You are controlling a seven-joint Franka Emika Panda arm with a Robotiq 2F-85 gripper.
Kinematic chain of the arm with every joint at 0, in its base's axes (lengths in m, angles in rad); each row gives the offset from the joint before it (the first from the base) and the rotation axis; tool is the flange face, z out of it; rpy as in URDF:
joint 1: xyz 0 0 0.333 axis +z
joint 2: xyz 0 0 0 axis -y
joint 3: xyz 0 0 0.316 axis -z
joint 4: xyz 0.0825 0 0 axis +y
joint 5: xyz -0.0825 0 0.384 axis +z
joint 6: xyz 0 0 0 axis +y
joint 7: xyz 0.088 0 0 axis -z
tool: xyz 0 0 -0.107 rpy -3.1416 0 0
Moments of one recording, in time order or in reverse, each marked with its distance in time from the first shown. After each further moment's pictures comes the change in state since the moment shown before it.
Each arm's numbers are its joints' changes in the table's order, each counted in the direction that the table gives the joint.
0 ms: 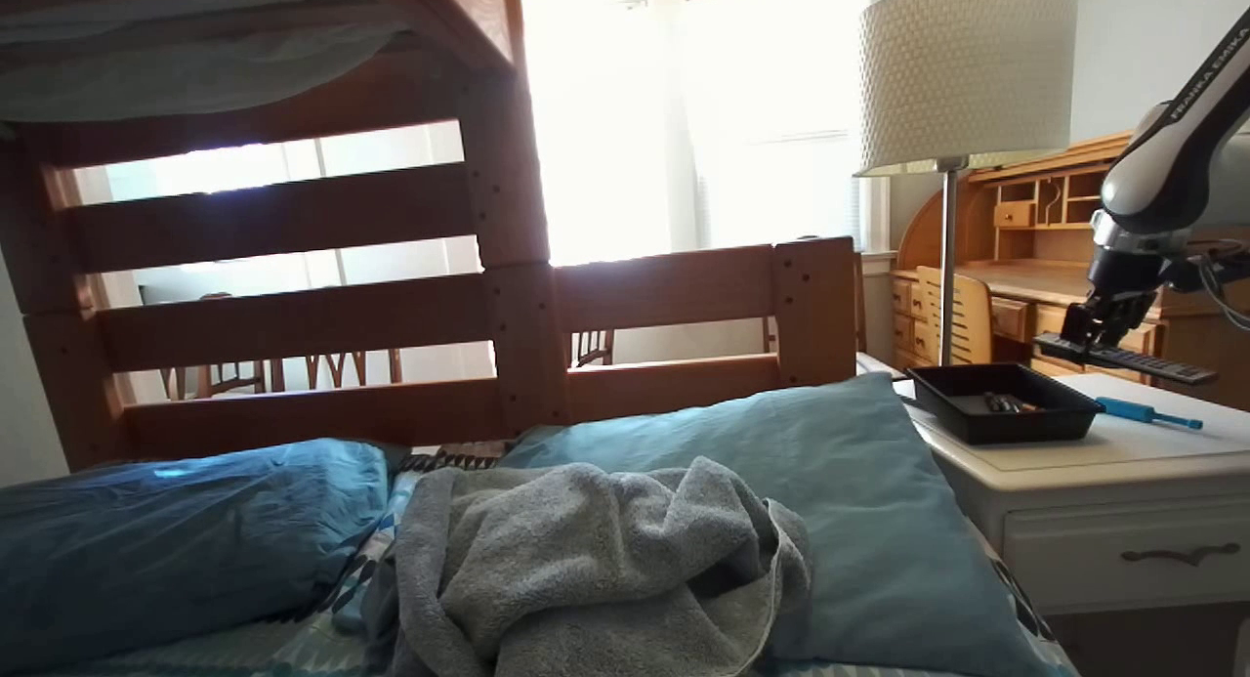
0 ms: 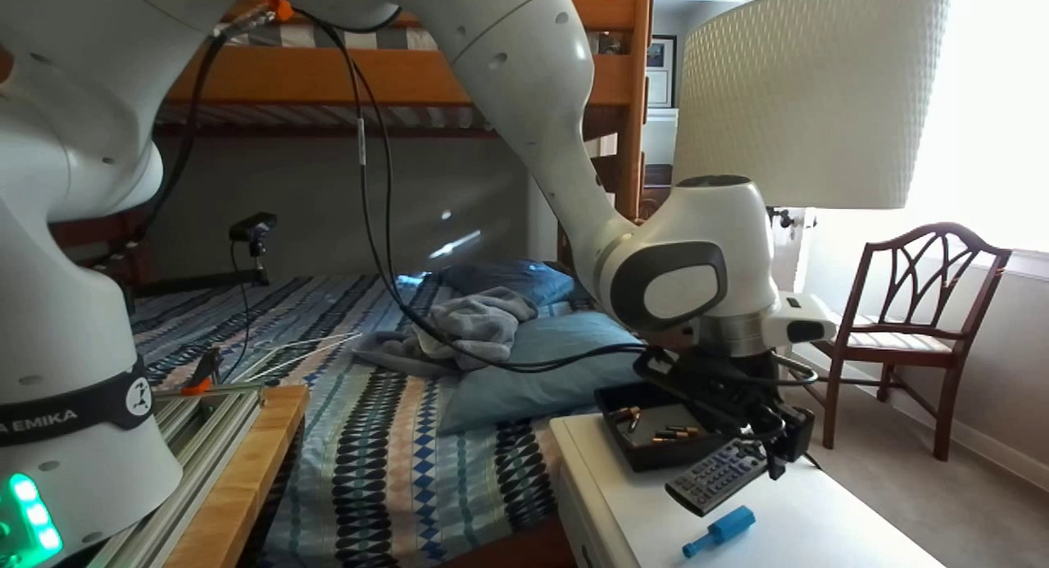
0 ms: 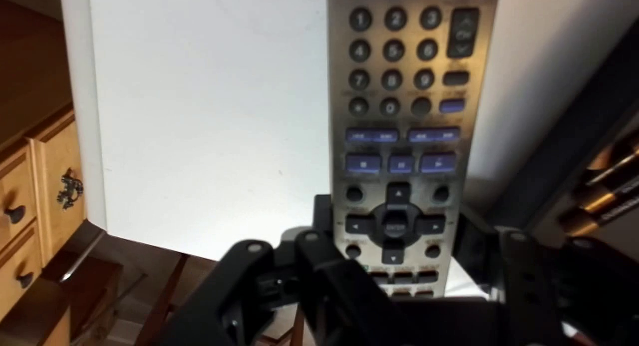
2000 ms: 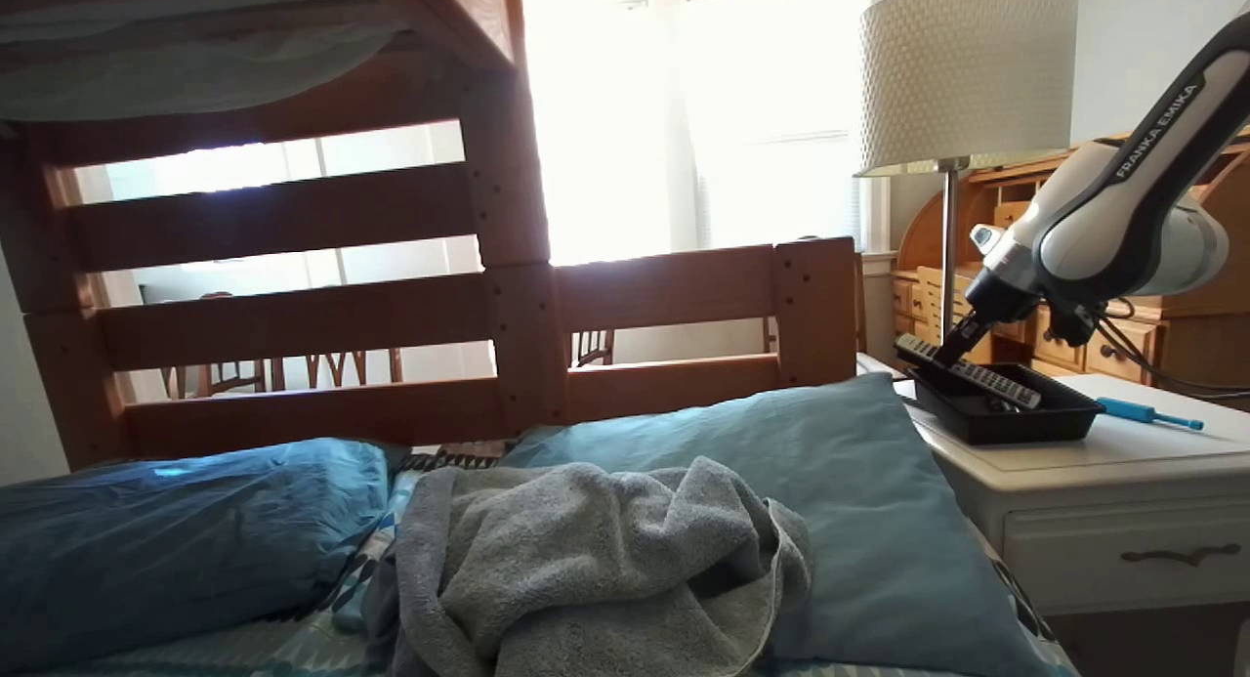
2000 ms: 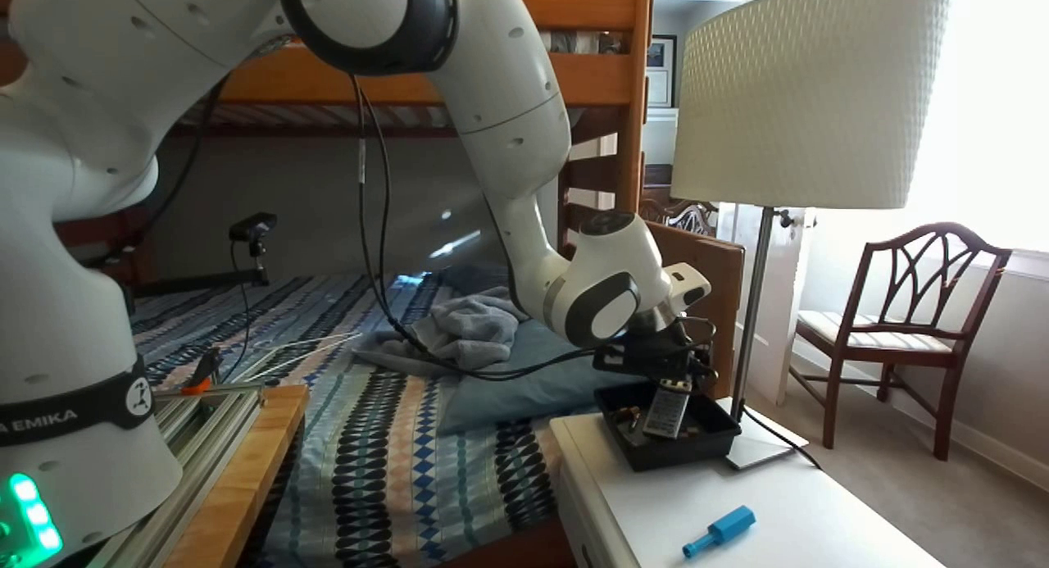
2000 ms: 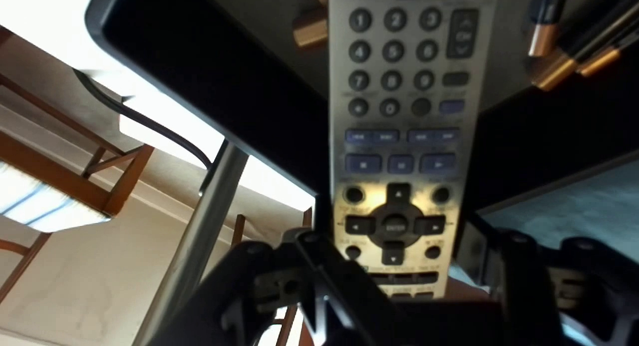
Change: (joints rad) arm 0.066 -0.137 -0.169 0.015 -0.213 -0.418 -0.123
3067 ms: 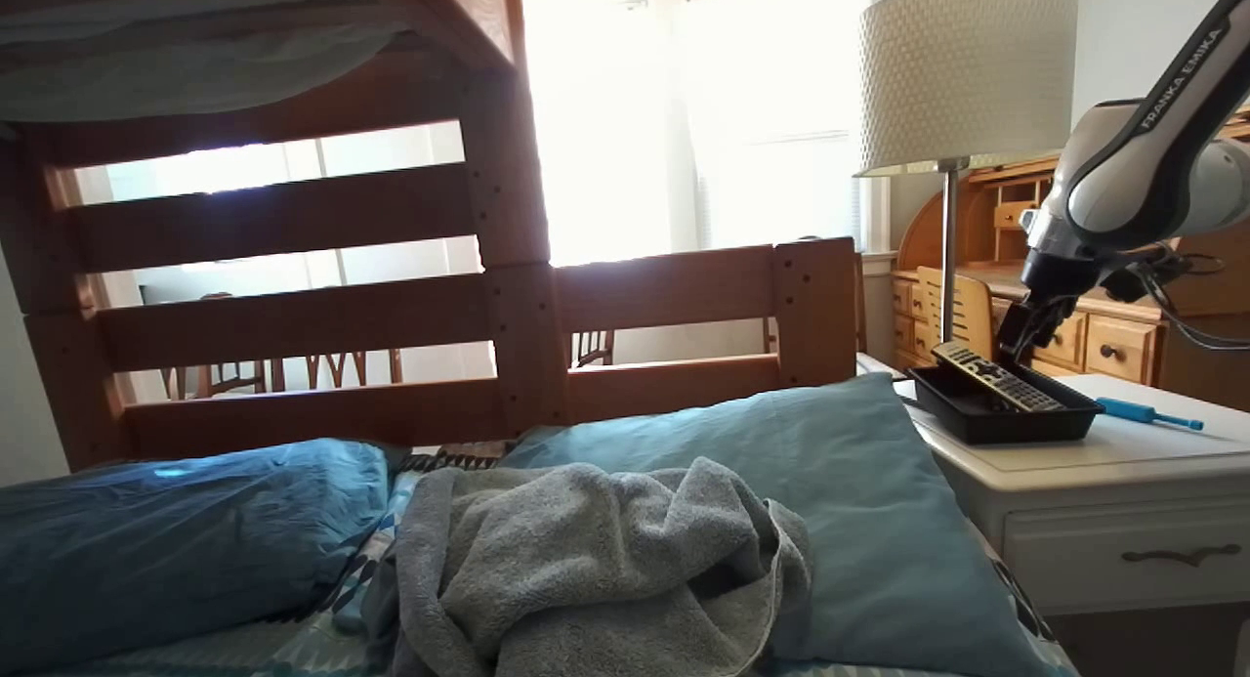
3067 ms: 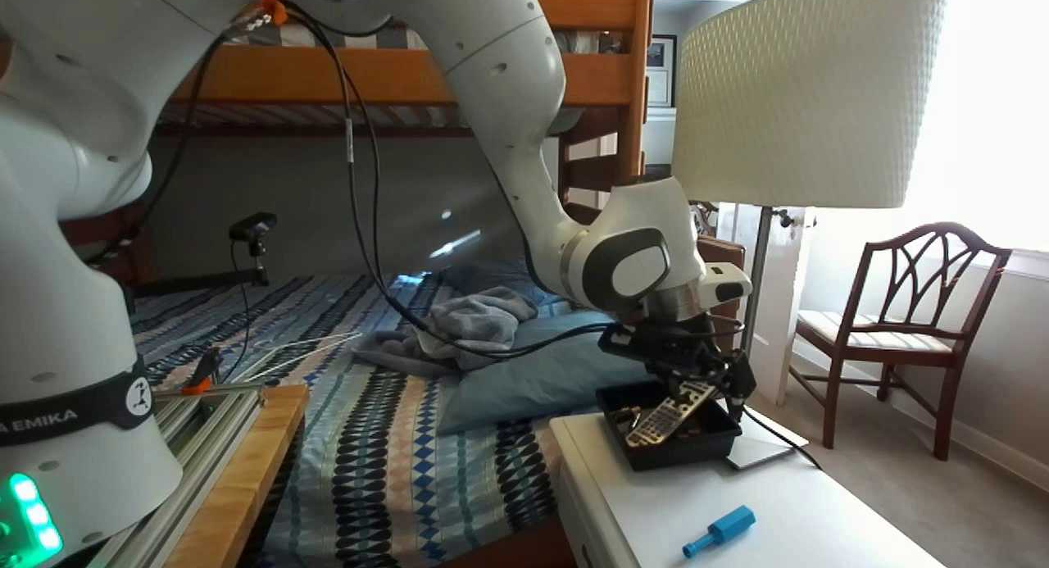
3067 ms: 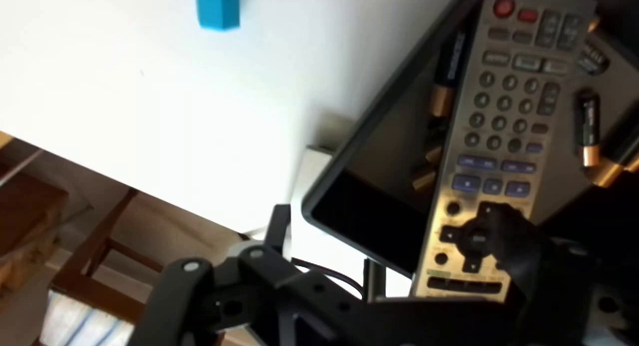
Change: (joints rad) arm 0.082 0.169 0.190 0.056 0.068 0.310 0.216
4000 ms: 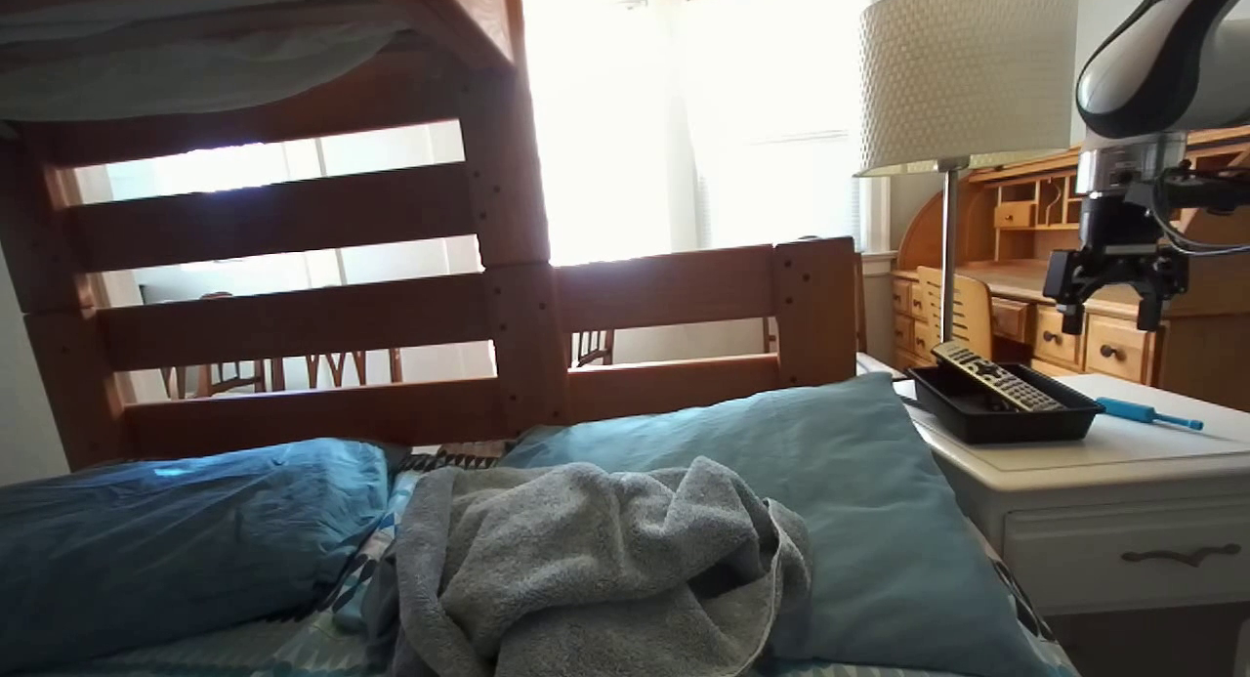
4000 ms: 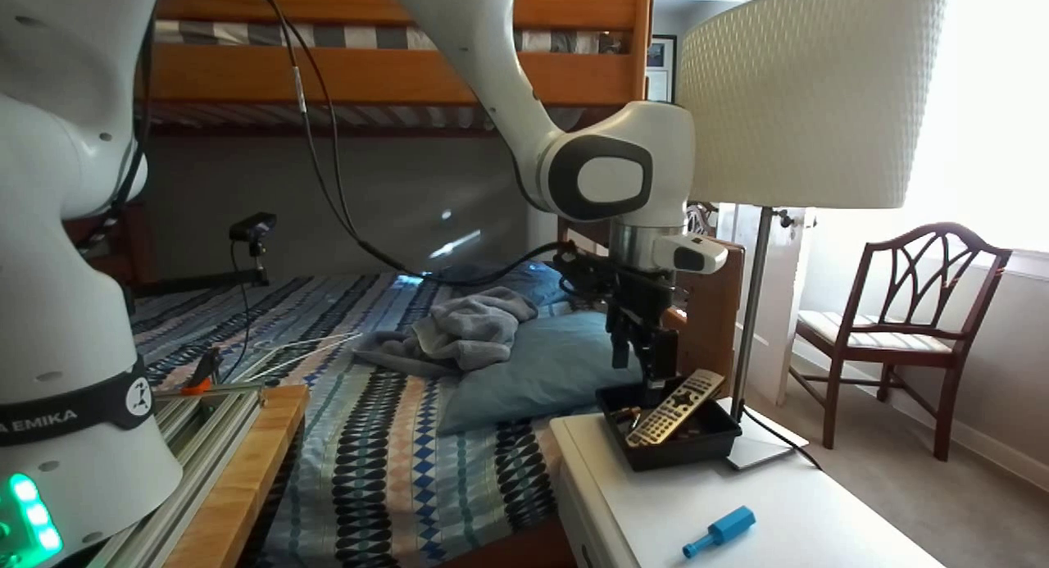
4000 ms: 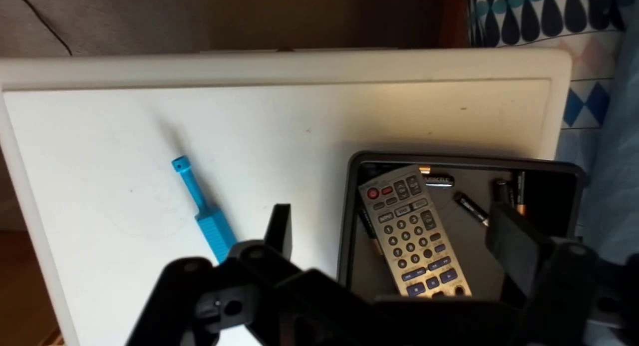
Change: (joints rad) arm 0.048 0.284 0.041 0.167 0.254 0.479 0.300
